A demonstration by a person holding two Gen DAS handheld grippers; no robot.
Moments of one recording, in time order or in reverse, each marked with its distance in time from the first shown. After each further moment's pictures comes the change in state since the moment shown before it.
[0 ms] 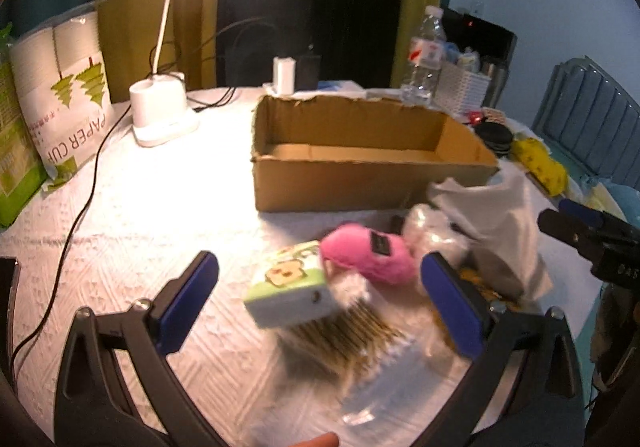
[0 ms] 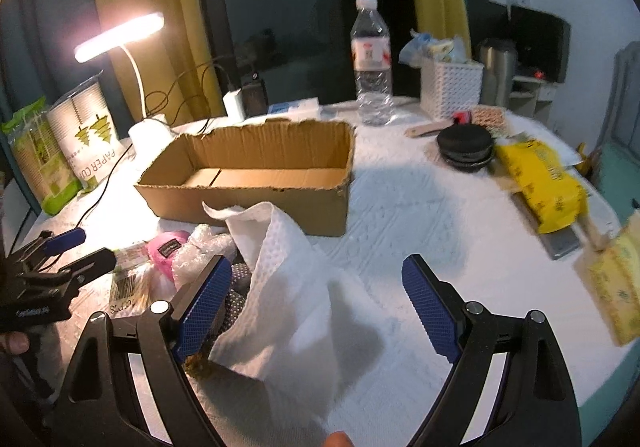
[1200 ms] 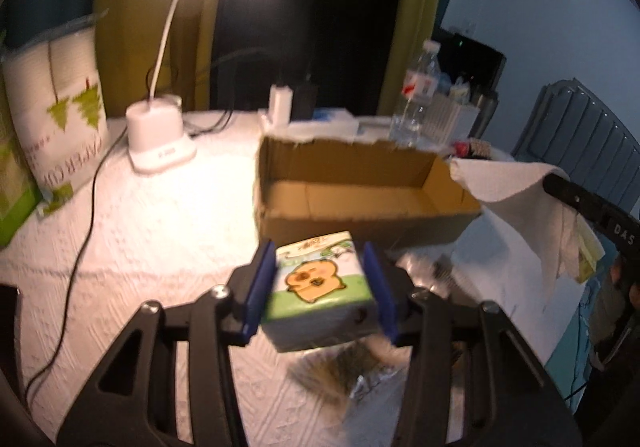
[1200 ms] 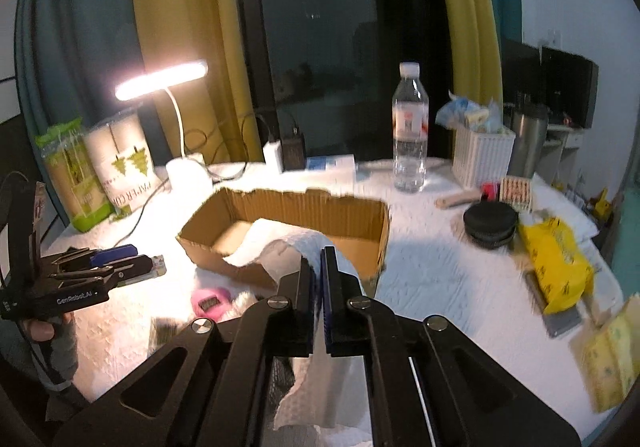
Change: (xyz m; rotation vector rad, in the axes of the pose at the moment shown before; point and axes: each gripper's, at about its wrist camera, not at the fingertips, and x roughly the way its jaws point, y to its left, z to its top) left arm -0.029 0.018 0.045 -0.028 -0.048 -0.090; right arm -0.032 0.014 0.058 -0.095 -0.142 0.094
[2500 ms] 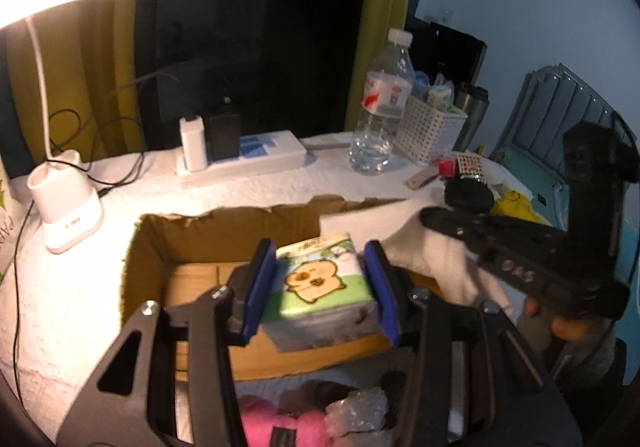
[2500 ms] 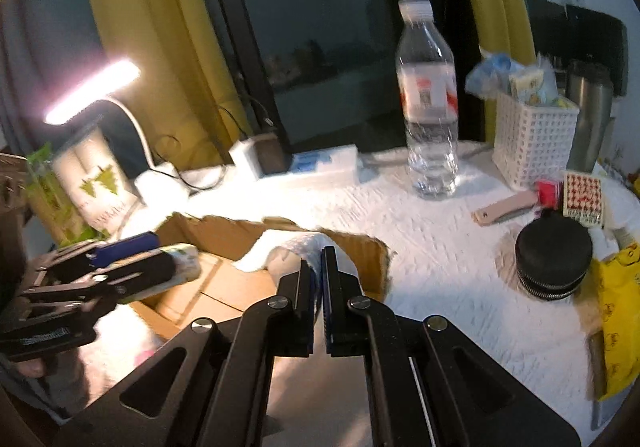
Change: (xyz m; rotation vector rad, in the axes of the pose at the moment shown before) left arm 0.116 -0.071 0.071 0.064 0.037 -0.061; right arm 0.144 -0.067 0.027 0.080 0.105 0.124
